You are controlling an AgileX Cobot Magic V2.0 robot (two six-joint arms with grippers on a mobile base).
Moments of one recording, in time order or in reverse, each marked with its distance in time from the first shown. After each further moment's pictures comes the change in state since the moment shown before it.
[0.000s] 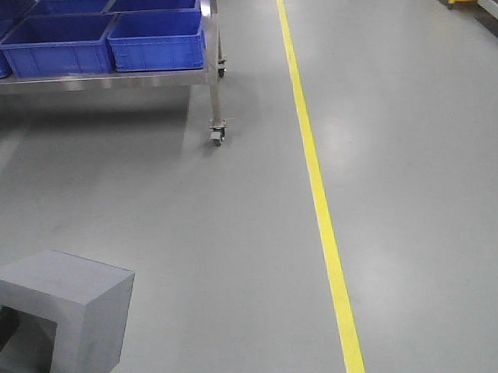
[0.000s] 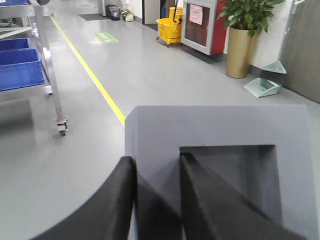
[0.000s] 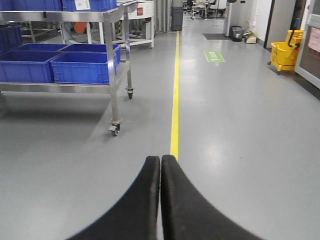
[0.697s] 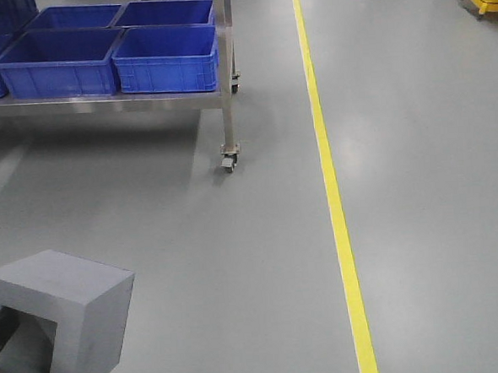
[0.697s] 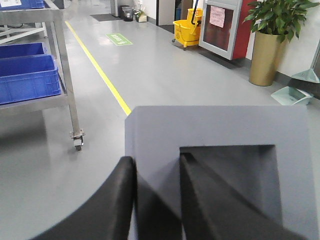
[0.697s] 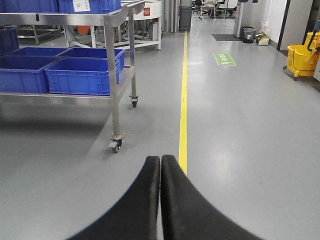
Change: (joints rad) left arm 0.000 0.000 0.000 0.000 0.000 0.000; right arm 0.000 0.000 0.000 0.000 0.000 0.000
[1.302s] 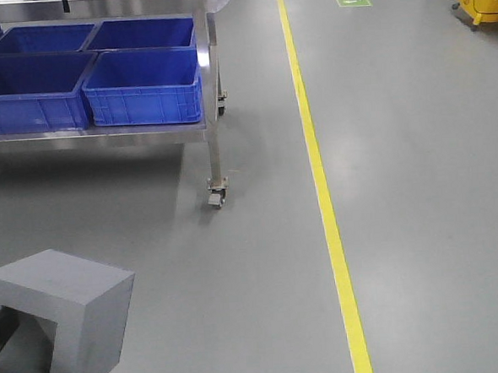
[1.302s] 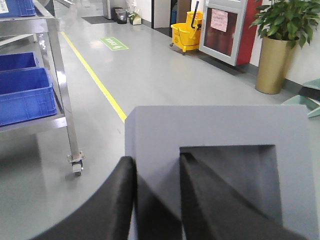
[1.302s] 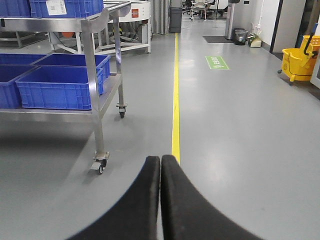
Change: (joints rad) left arm 0.000 0.000 0.000 0.000 0.000 0.000; right arm 0.000 0.000 0.000 0.000 0.000 0.000
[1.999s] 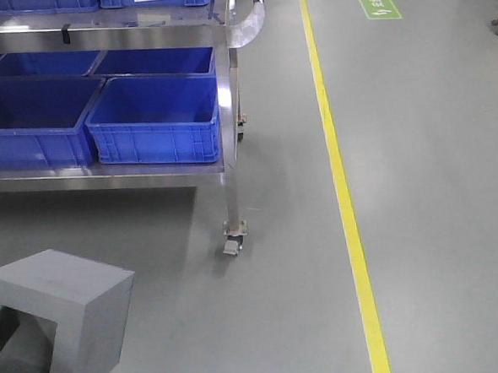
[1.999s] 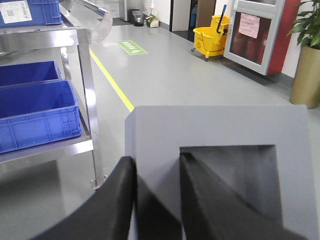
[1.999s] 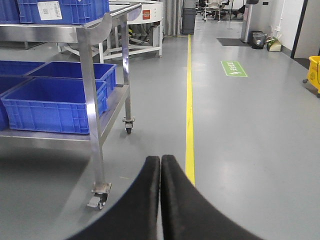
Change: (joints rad) left arm 0.000 0.000 0.000 0.000 0.000 0.000; right arm 0.000 0.000 0.000 0.000 0.000 0.000
